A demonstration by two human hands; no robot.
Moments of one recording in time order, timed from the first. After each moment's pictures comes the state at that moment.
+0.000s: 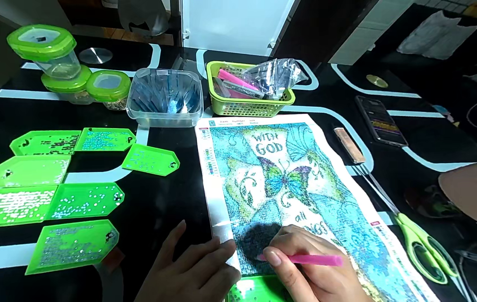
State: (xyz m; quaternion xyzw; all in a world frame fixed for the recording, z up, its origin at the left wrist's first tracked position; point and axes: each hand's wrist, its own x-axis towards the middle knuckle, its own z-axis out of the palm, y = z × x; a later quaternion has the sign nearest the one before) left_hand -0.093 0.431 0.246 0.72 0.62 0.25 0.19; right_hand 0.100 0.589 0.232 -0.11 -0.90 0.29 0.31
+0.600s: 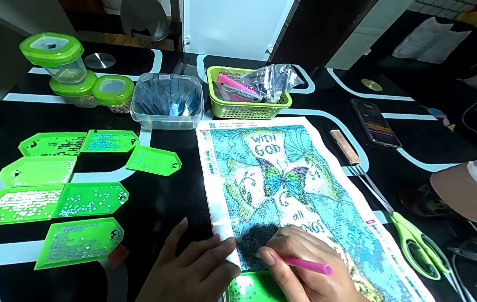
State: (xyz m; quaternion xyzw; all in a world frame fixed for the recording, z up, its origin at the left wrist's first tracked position) left_hand -0.093 0.430 0.242 0.72 0.62 0.26 0.18; right_hand 0.098 0.584 0.234 -0.11 -0.92 0.22 0.31
